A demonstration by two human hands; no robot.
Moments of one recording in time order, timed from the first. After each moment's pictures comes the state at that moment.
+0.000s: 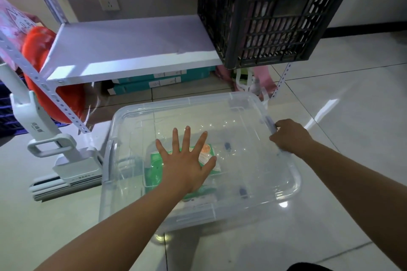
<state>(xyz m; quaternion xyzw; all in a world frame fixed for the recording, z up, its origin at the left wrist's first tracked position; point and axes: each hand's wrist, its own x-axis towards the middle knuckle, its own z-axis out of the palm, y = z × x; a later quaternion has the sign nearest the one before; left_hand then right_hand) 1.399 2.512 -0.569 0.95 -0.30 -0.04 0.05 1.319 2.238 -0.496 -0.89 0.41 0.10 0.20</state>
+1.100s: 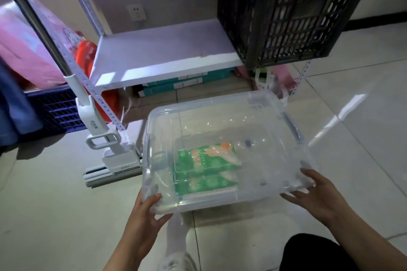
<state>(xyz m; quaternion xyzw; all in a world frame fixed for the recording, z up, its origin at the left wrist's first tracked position) 1.324 2.709 -0.535 0.55 0.16 -0.27 0.77 1.188 2.324 -0.531 -0.28 0.44 -0.08 0.85</state>
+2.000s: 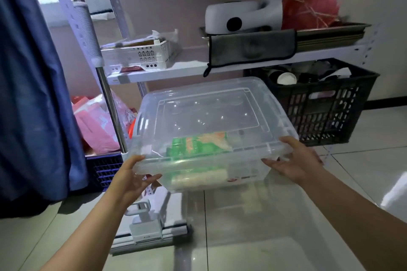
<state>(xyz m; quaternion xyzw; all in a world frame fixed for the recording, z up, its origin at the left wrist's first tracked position) 1.516 2.706 -0.331 0.51 0.13 -0.17 0.83 1.398 2.320 -0.316 -0.33 0.29 -0.10 0.90</state>
